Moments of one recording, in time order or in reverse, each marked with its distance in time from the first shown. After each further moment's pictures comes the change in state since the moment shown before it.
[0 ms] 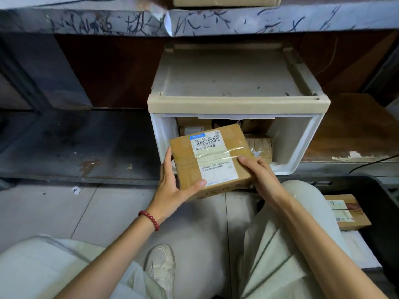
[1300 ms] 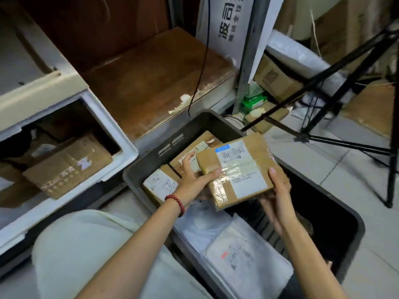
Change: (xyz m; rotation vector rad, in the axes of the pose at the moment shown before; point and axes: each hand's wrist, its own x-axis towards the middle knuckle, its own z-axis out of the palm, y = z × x) left_hand 0.016 0.034 0.401 -0.157 -0.834 -0.405; right_hand -0.178 0.156 -0.295 0.801 0.927 -0.066
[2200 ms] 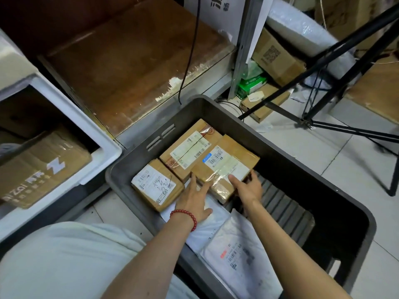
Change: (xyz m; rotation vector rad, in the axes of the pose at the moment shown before) left_hand 0.037 -0.071 0.003 1.303 -0.184 0.036; right_hand 0.079 0.089 0.010 -0.648 0.303 0.045
